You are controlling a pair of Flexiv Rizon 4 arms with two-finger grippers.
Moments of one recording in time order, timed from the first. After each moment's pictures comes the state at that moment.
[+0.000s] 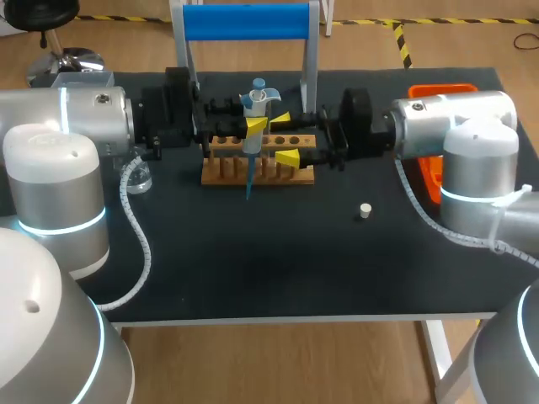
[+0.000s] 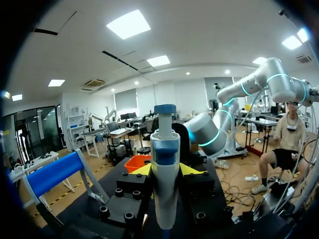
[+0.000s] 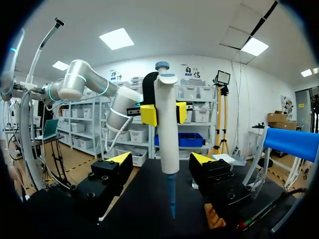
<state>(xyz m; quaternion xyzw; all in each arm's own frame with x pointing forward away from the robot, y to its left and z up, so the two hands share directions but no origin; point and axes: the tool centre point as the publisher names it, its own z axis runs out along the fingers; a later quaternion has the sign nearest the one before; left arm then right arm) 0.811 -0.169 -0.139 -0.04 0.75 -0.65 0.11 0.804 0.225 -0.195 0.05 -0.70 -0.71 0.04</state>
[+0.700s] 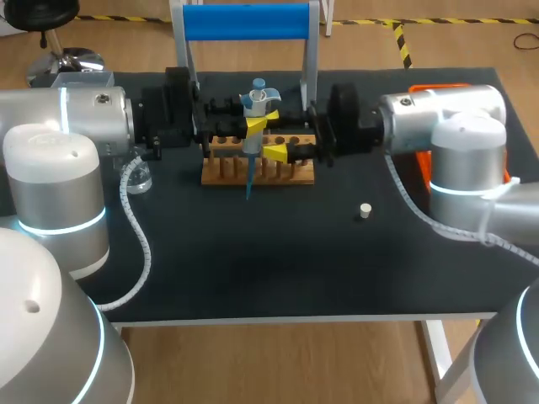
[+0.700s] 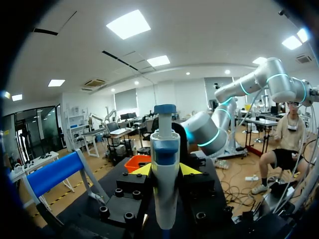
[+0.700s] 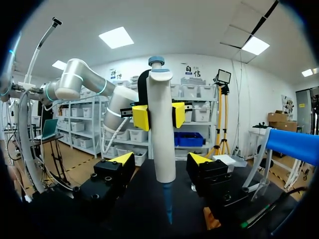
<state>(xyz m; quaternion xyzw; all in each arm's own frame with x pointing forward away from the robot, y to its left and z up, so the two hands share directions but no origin) 0.811 -0.169 -0.139 -0.04 0.75 -0.65 0.11 0.810 0.242 -0.192 0.05 -0.70 -0.71 0.04</state>
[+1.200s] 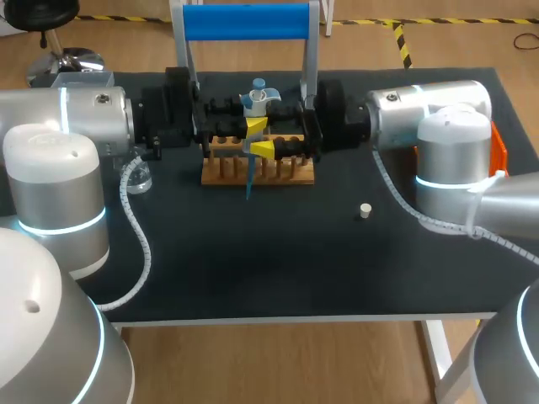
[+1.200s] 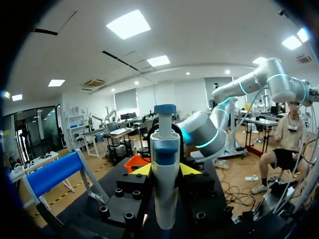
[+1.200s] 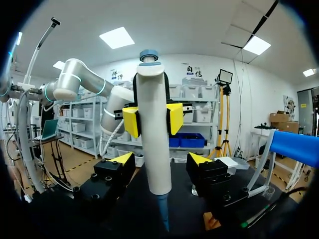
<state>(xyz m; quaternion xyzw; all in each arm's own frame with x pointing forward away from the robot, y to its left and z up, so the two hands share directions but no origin) 0.811 -0.169 -0.139 -0.04 0.75 -0.65 0.11 0.814 0.262 -0.189 0.06 -0.70 -0.71 0.05</state>
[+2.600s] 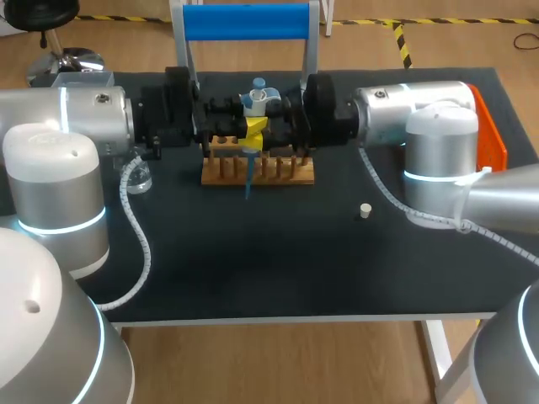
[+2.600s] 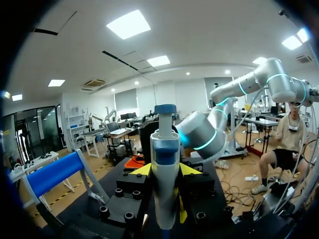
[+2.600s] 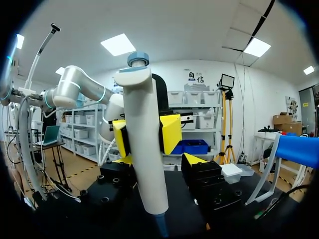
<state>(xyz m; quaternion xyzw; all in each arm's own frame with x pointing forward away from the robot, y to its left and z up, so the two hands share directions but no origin) 0.811 -0.168 -0.139 -0.04 0.75 -0.65 0.12 0.814 0.279 -0.175 0.06 -0.68 -0.73 0.07</state>
